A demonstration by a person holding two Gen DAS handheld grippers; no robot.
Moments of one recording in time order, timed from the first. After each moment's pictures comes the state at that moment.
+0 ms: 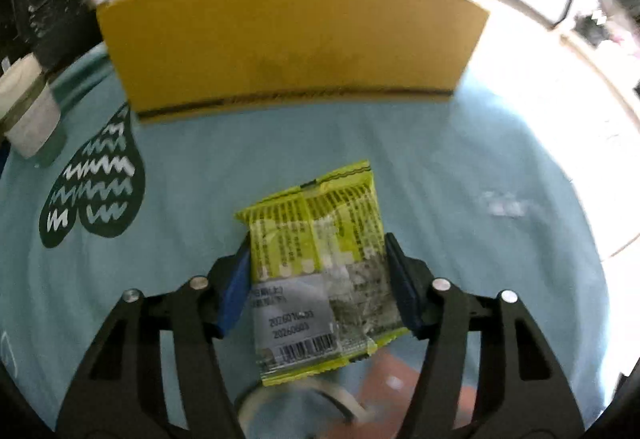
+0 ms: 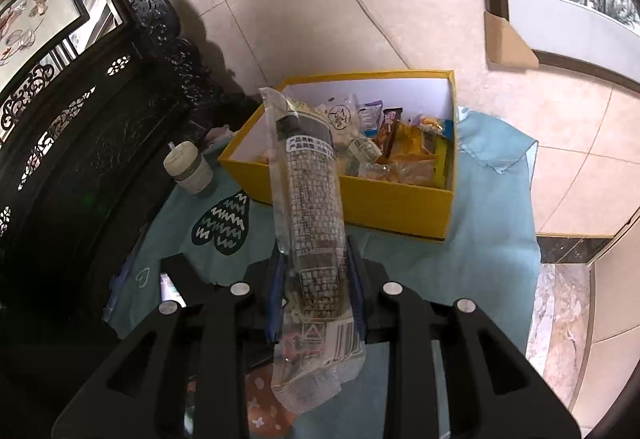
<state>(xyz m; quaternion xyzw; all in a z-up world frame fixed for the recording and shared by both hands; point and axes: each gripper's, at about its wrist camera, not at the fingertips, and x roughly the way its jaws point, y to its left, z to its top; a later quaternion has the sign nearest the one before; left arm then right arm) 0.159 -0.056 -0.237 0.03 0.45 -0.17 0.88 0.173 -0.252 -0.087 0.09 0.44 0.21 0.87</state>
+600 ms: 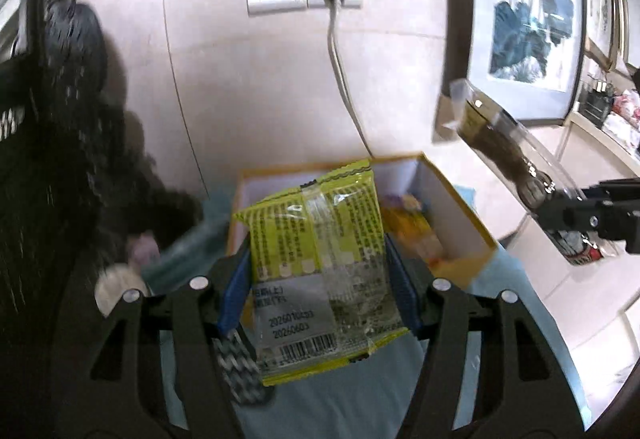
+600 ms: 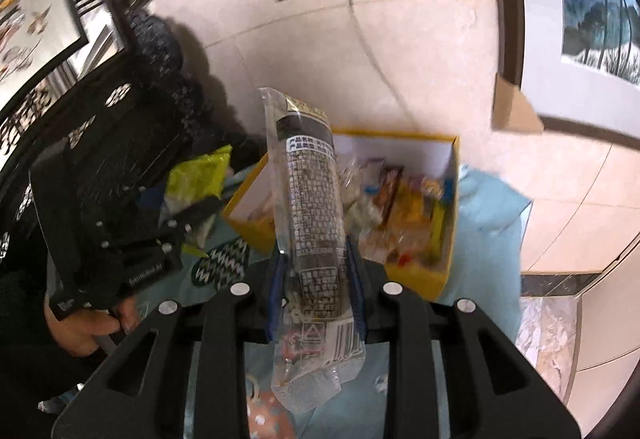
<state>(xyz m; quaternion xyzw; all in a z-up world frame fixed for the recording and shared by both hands) 0.252 -0.031 -0.041 0.07 0.30 -0.12 0.94 0.227 -0.243 -0.031 0.07 0.40 0.20 0.89</state>
